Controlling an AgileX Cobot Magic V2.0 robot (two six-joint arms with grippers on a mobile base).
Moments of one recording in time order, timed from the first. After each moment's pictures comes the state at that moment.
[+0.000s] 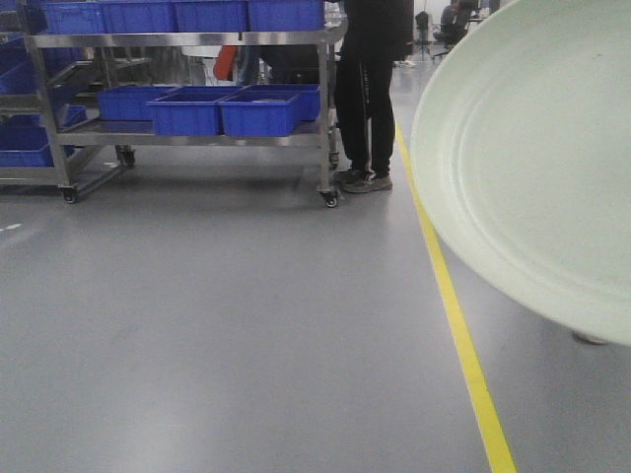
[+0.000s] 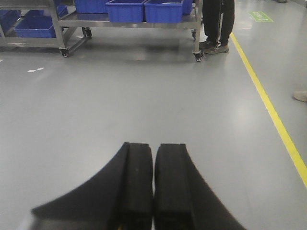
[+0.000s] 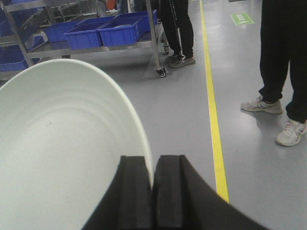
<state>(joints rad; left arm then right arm) 0.02 -0.01 0.00 -0.06 0.28 0.02 0.11 0.36 -0.23 0.03 0.07 0.17</state>
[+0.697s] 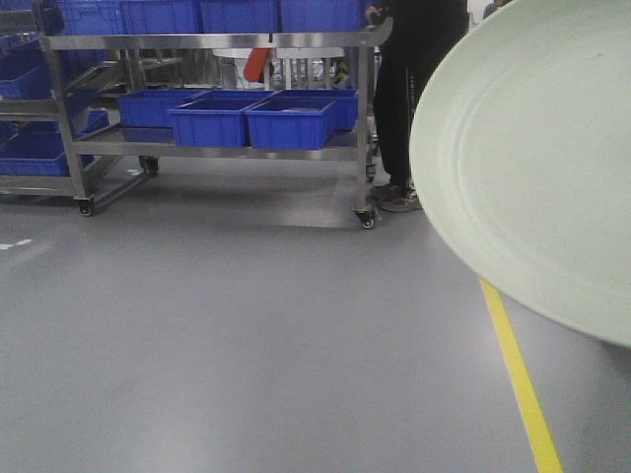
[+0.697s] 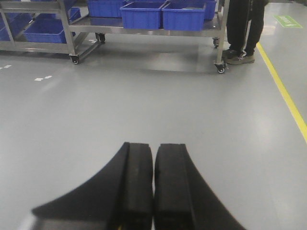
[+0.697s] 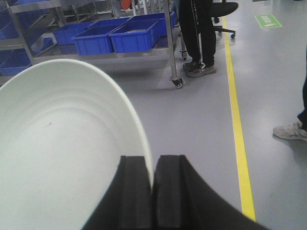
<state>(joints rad) 0.02 -0.01 0.00 -0.06 0.28 0.02 0.11 0.36 -0.23 0.03 0.07 0.17</state>
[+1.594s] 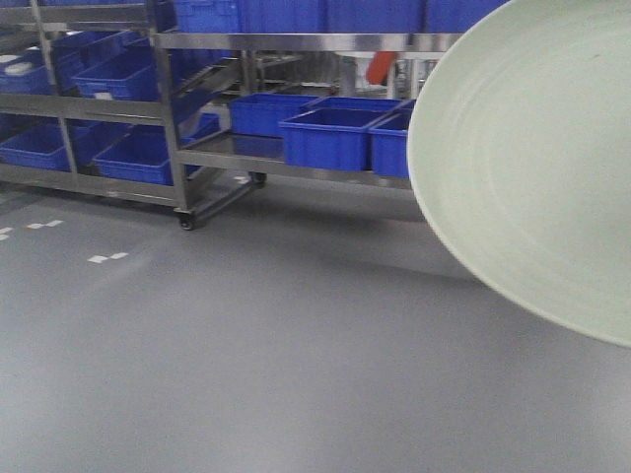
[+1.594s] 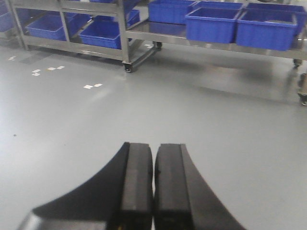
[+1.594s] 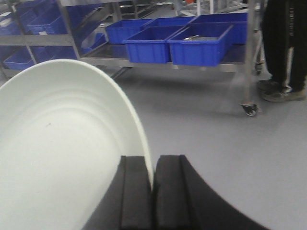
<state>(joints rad) 0.02 -0.01 0.00 -0.06 0.28 0.02 0.11 0.36 -0.23 0.03 0.07 0.17</state>
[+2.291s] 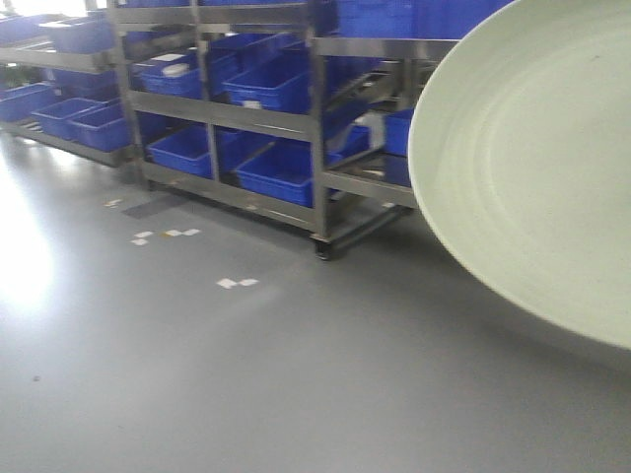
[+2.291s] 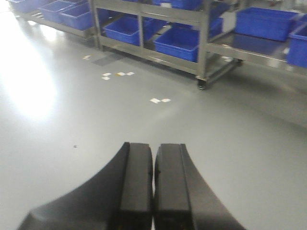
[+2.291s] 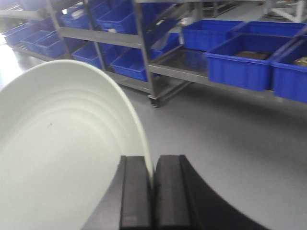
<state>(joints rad) 0.02 -0.01 0.00 -0.06 0.28 0.02 0.11 0.36 -0.23 0.03 0.07 0.17</state>
